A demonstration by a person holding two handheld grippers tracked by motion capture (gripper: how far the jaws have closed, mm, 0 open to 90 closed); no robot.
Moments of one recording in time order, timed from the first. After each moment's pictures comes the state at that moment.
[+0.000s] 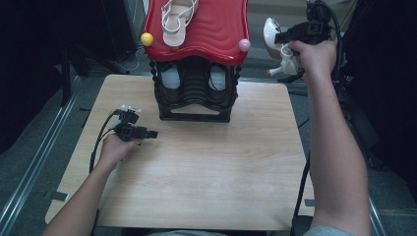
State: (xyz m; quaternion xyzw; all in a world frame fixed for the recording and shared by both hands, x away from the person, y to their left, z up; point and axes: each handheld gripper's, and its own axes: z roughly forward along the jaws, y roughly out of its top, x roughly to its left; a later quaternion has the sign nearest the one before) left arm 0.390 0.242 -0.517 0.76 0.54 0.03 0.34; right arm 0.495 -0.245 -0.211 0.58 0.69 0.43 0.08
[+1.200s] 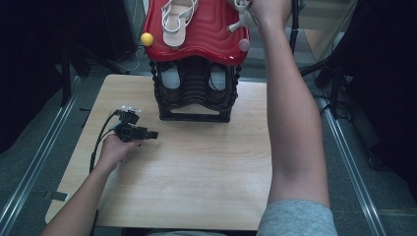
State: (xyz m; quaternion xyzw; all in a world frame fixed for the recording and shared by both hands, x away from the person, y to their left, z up) left arm 0.387 0.241 -0.516 0.77 0.54 0.03 0.35; right arm 0.522 -0.112 -0.124 0.50 0.73 0.45 0.15
